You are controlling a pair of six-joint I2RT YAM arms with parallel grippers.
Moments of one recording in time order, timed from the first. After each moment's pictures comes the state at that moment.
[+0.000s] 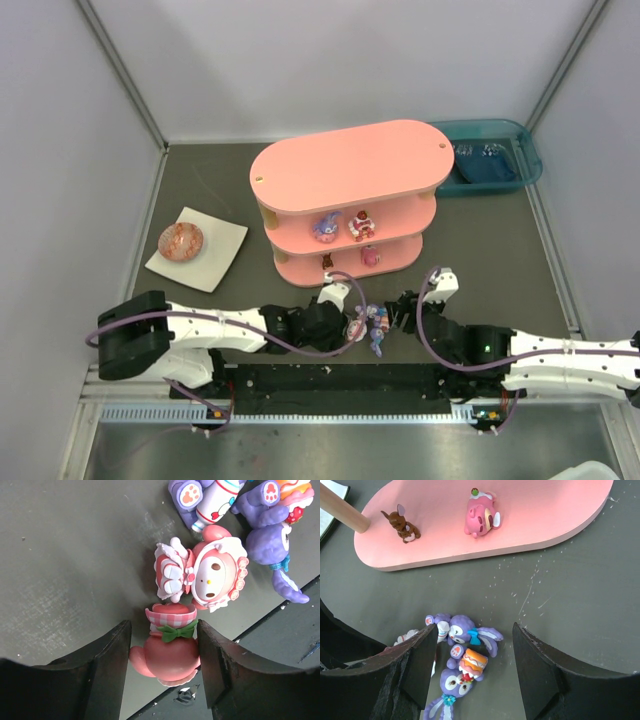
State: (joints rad) left arm -1.28 1.33 0.56 -0.12 -0.25 -0.68; right arm 1.34 0.60 0.27 -0.23 0.88 0.83
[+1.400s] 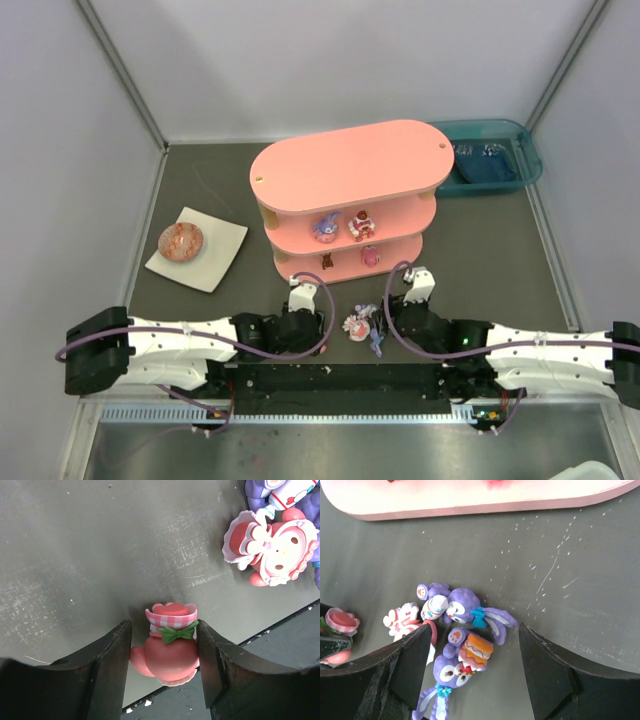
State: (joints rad) left arm -1.28 1.10 0.42 -0.21 -0.35 -0.86; right arm 1.24 0.83 0.27 -0.11 0.64 0.79
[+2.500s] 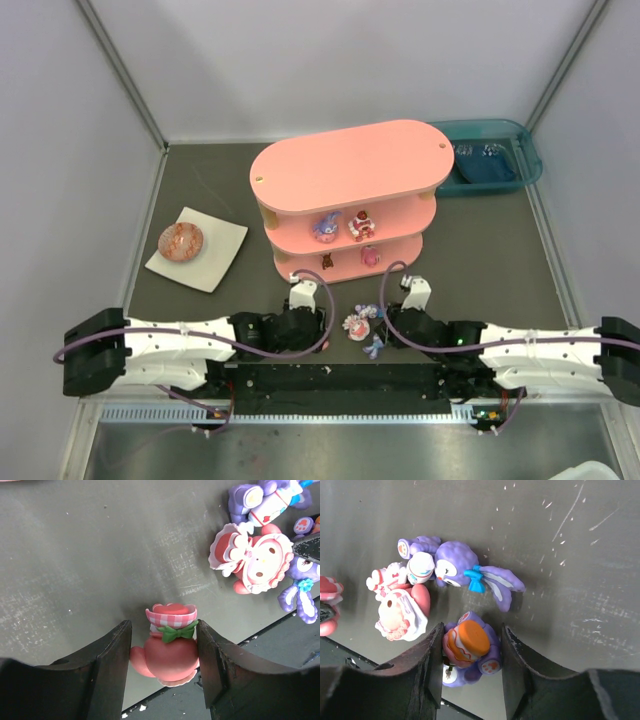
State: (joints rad) left arm -1.27 1.10 0.42 -0.19 -0.37 -0.84; right arm 1.23 0.91 0.25 -0.14 0.48 0.95
